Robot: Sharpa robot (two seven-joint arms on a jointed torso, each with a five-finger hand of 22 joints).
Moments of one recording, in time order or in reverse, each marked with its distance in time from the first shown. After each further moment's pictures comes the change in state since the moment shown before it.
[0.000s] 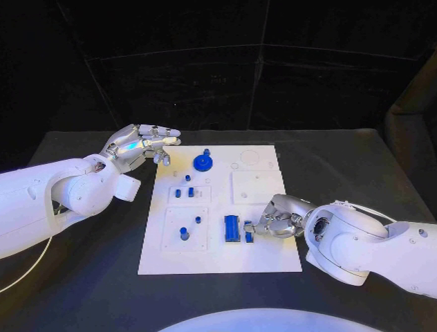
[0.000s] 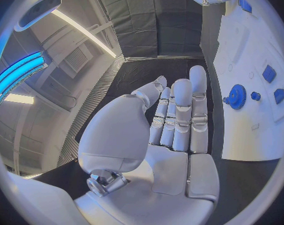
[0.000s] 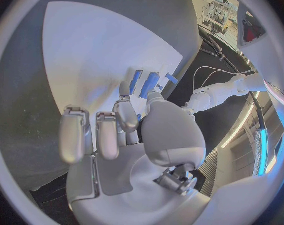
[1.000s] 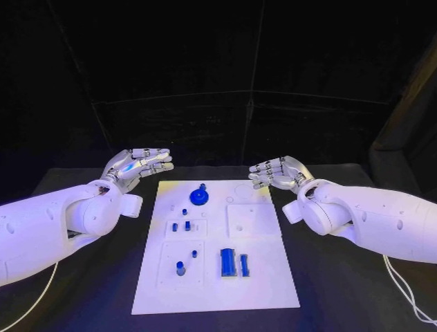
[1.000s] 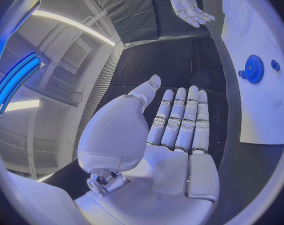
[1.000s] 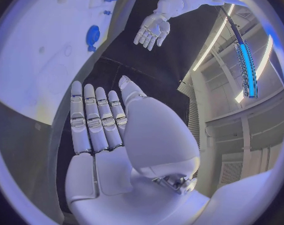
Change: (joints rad) left arm -0.016 0.147 0.000 -0.213 0.119 -0.128 0.053; left_hand -0.056 0.006 -0.112 0.056 0.000 -0.061 0.017 -0.086 -0.004 -0.105 0.093 -0.187 -0.007 -0.429 0.159 -0.701 -0.354 -0.015 -0.556 0.149 -0.539 -0.352; right arm 0.099 0.247 0.027 -0.661 0.999 -0.041 0.942; right_hand 0.396 -0.011 0.159 -0.182 -0.083 -0.224 0.169 -0.142 -0.186 -0.422 0.190 -1.052 -1.093 -0.432 0.225 -1.380 -1.147 0.117 -0.505 0.218 -1.247 -1.159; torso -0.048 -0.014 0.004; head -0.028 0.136
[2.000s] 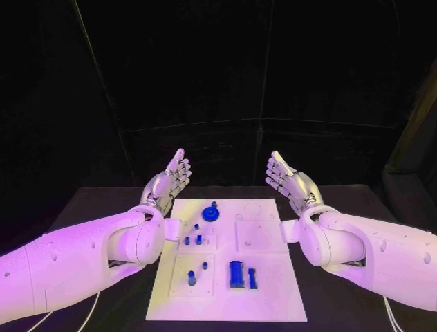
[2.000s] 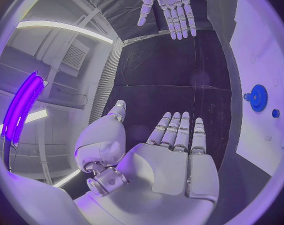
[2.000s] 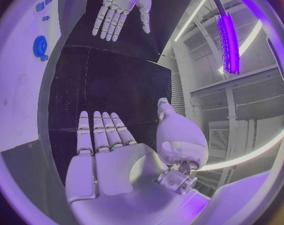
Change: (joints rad) left arm -0.196 -0.031 0.161 0.267 -0.044 -0.376 0.016; left_hand -0.767 0.053 -0.208 0.077 -0.043 -0.603 -0.149 -0.081 -0.062 -0.605 -0.158 -0.127 -0.059 -0.508 -0.145 -0.241 -0.151 -0.086 -0.443 -0.151 -0.123 -0.241; right arm -0.121 -0.023 0.112 0.261 0.221 -0.246 0.126; right_hand -0.912 0.018 -0.045 -0.098 -0.159 -0.587 -0.156 -0.058 -0.113 -0.641 -0.136 -0.058 -0.161 -0.627 -0.125 -0.112 -0.157 -0.071 -0.580 -0.150 -0.190 -0.144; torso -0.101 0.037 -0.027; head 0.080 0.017
